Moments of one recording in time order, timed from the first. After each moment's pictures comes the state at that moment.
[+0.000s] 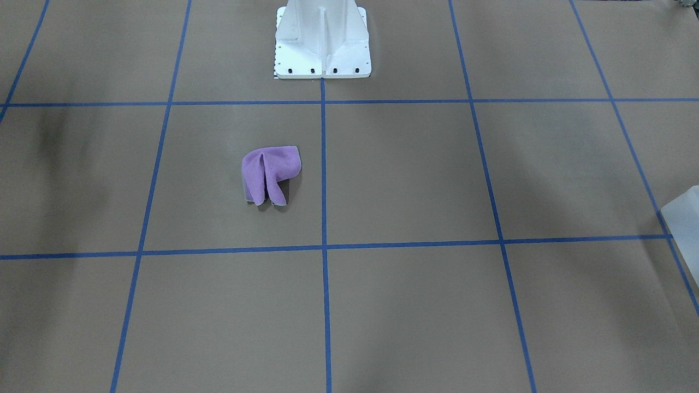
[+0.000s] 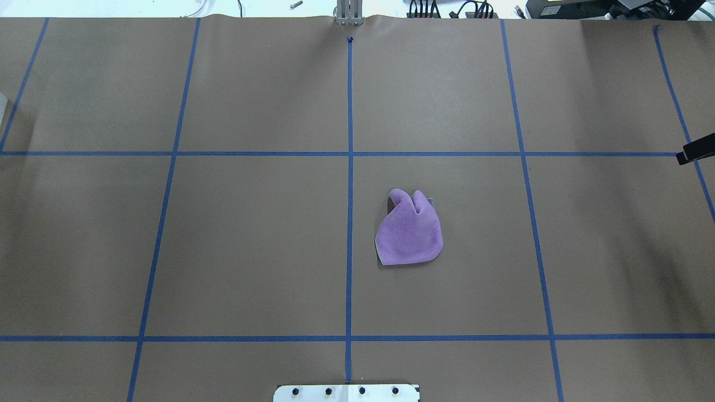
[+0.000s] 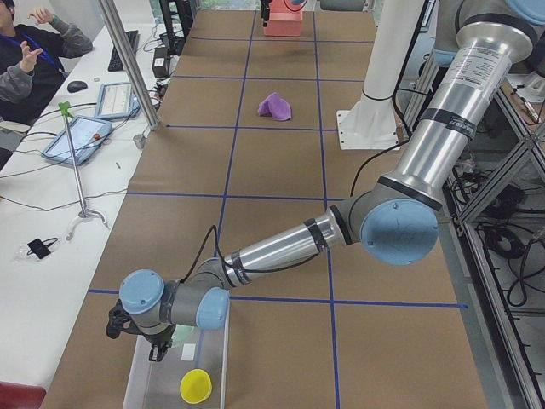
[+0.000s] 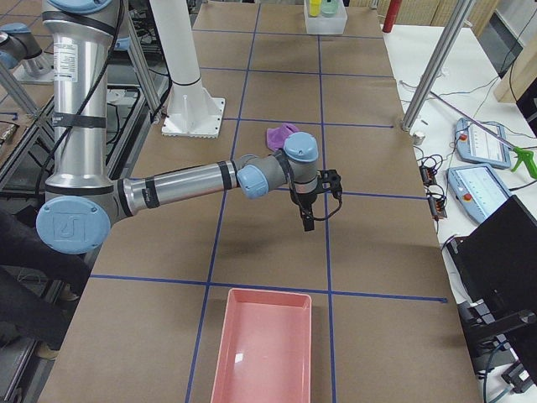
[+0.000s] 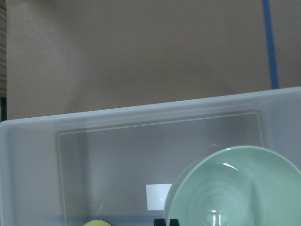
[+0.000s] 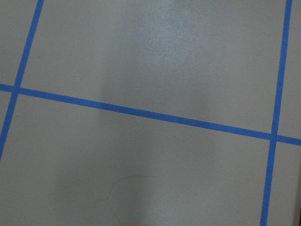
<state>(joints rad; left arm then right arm) -1.58 -2.01 -0.64 -2.22 -2.24 -0.07 1.25 -1.64 1.86 -1.35 2.22 0.36</state>
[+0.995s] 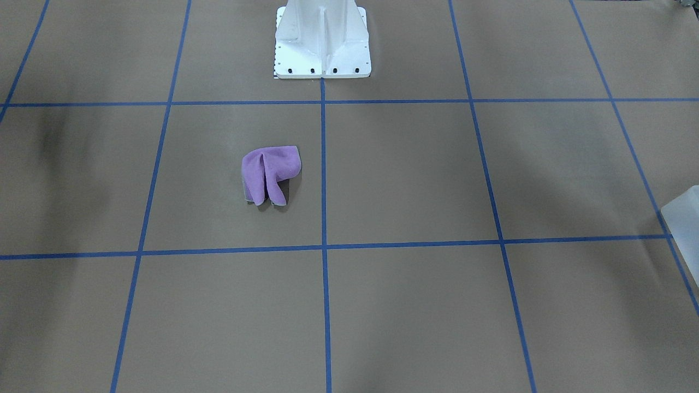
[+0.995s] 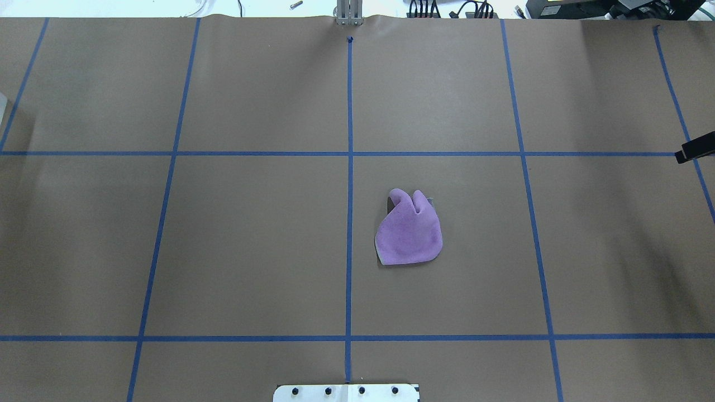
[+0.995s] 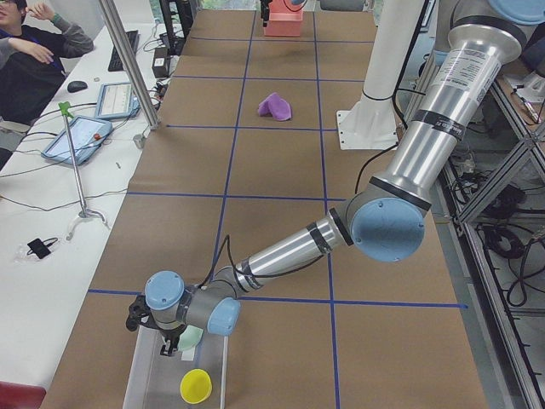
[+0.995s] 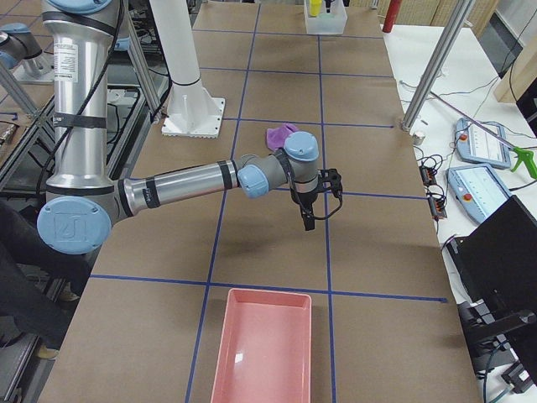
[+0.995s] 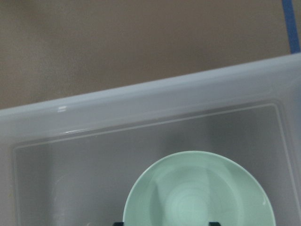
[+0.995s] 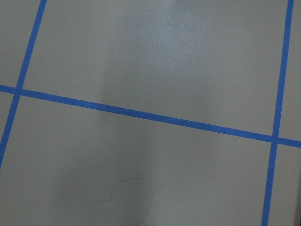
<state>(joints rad) -1.55 -2.00 -0.63 -2.36 -2.29 -0.10 1.25 -1.63 1.86 -1.35 2.22 0.36</state>
